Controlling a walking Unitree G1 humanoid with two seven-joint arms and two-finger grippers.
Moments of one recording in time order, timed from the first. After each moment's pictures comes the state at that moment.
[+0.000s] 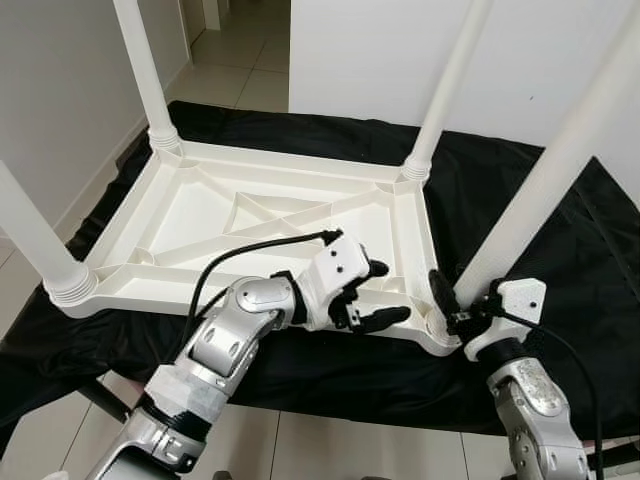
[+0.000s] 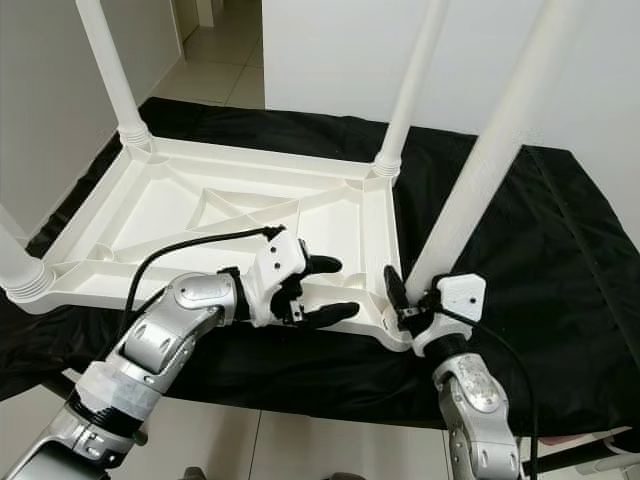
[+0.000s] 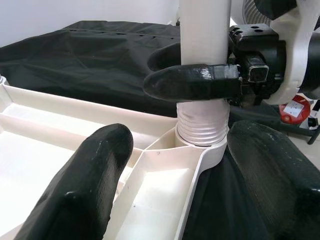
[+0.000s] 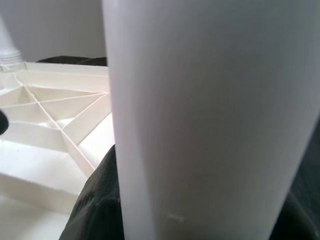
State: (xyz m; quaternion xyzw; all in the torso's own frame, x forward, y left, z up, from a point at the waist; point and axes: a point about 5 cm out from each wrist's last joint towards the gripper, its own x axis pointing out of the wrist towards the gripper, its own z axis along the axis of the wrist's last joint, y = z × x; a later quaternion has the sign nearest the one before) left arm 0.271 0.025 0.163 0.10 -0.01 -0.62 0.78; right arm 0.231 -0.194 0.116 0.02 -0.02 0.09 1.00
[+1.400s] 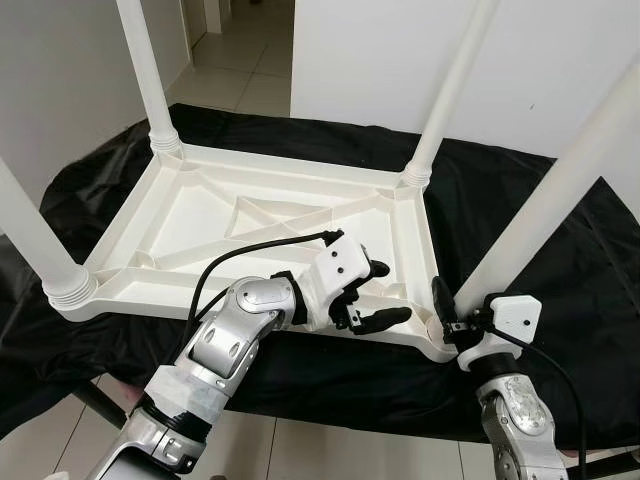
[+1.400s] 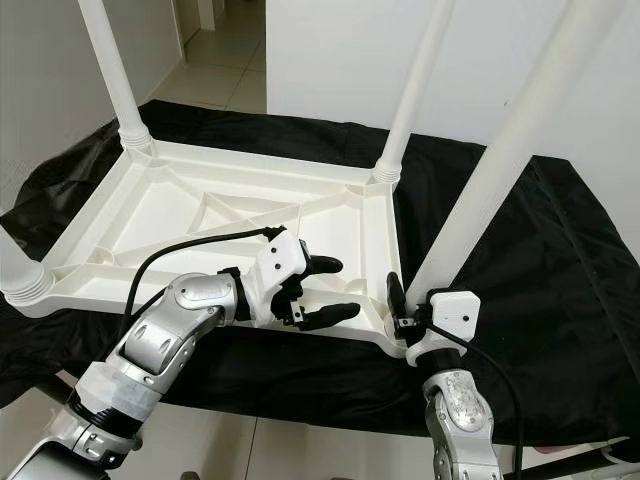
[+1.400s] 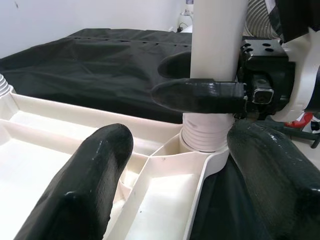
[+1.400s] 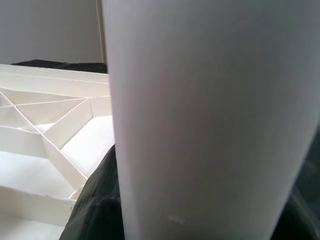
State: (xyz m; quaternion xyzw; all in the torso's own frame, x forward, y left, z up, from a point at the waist) left arm 0.270 0.025 0.165 0.10 -0.02 -0.62 0.78; right arm 0.222 -0.184 0.105 0.00 -0.04 0.04 1.00
